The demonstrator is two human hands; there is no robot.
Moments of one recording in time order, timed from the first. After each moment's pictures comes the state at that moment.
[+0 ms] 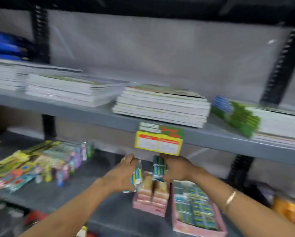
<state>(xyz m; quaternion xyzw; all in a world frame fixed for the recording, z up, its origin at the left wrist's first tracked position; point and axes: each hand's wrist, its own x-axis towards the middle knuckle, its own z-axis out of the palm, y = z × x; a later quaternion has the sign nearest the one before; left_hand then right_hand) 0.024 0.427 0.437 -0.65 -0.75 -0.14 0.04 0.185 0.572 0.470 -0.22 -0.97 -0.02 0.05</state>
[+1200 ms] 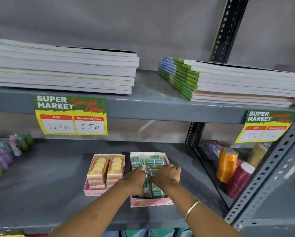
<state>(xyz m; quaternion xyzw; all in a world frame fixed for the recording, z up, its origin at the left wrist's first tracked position) 0.174 0.560 0.344 -0.72 -0.68 0.01 -0.13 0.284 0.613 0.347 -0.62 -0.78 -0.05 -0.09</state>
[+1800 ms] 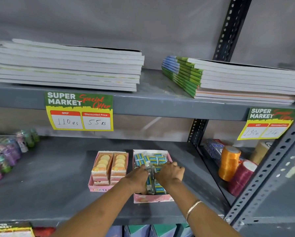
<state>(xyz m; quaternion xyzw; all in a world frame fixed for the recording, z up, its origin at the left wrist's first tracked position) 0.175 0.554 0.341 -0.72 -0.68 0.01 -0.13 0.284 0.608 0.344 -0.65 -0.76 -0.04 -0.04</state>
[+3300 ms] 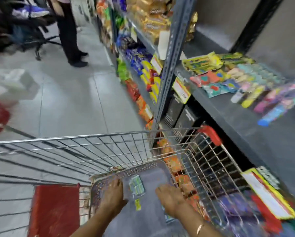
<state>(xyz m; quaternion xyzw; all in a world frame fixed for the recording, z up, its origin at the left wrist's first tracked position) -0.063 0.010 0.008 -0.02 -0.97 -0.13 -0.20 -0.074 0.232 0.038 0.20 -0.95 -0.01 -0.24</state>
